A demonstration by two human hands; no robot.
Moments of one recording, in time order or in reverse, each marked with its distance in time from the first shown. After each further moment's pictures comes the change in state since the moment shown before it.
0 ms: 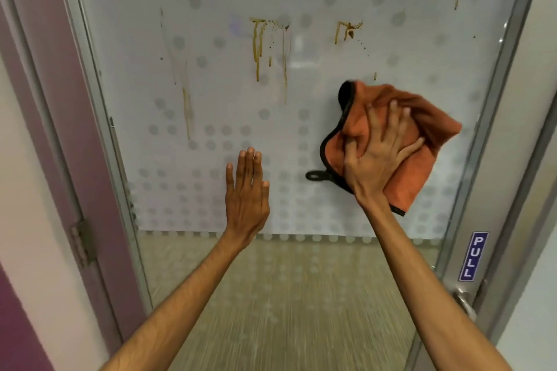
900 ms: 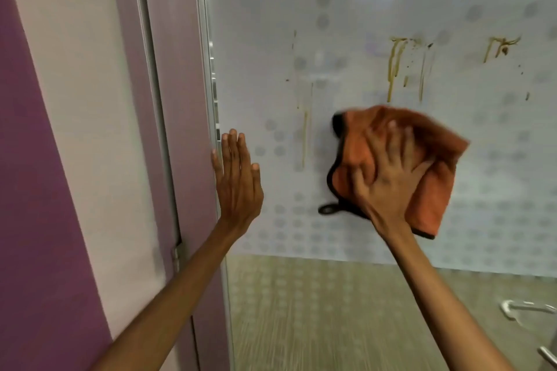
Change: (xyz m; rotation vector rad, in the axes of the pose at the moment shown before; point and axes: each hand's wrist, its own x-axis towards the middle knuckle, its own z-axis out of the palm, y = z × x) left_hand 0.054 -0.202 -0.094 -0.011 0.210 -0.065; right_hand -0.058 -0.167 0.067 0.010 -0.050 -0.200
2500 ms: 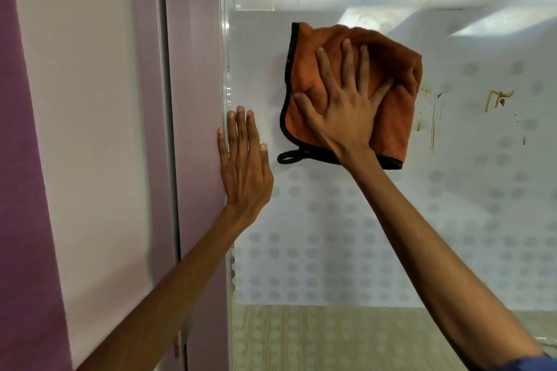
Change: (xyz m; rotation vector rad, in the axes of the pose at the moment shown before) left_hand 0.105 -0.001 -0.015 0.026 0.123 0.056; right_hand 0.170 -0.128 0.018 -0.118 -0.015 -0.094
